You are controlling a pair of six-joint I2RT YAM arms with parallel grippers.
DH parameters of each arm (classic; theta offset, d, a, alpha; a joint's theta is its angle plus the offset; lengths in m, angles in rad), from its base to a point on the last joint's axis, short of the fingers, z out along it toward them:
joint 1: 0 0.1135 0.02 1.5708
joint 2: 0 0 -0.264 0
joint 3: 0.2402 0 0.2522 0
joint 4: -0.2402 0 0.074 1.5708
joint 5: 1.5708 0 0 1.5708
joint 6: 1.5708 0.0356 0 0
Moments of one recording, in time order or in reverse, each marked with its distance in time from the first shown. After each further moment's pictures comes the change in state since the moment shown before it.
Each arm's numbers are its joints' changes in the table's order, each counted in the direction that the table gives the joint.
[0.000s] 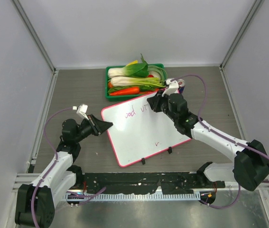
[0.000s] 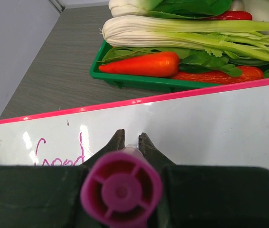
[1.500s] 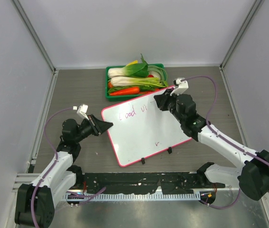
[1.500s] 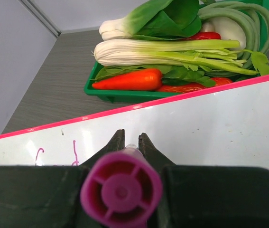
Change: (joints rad) left arm -0.005 -0.002 0.000 -0.006 -0.001 0.002; right arm -0.045 0.117 -0.034 -0.016 0.037 0.009
